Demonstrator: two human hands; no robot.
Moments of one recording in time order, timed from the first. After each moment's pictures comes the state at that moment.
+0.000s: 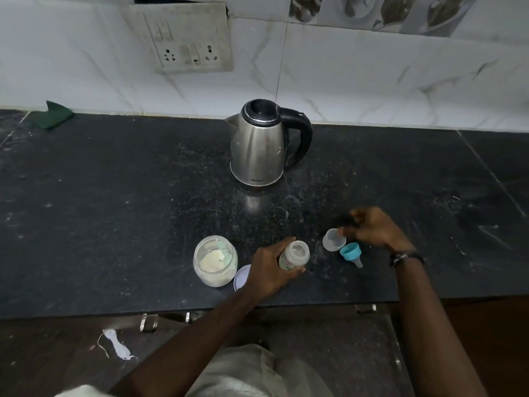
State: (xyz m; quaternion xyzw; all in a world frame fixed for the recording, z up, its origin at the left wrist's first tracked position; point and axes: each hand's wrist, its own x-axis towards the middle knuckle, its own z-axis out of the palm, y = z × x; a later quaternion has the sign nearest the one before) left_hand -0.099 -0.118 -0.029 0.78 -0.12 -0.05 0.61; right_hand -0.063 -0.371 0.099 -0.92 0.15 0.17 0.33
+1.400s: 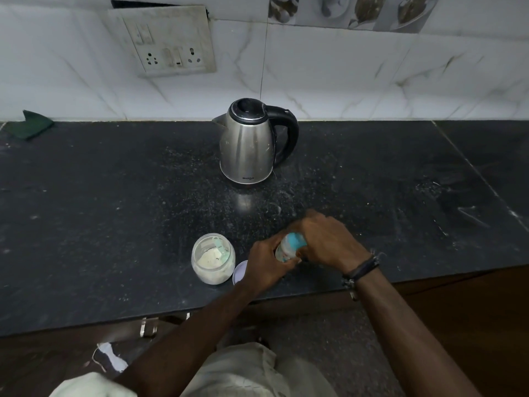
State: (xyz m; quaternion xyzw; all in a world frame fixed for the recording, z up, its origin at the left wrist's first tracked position) left_hand -0.095 -0.117 -0.023 0.77 -0.15 -0.07 0.61; right_hand -0.109 -0.252 0.132 -0.99 -0.08 0.14 0.05
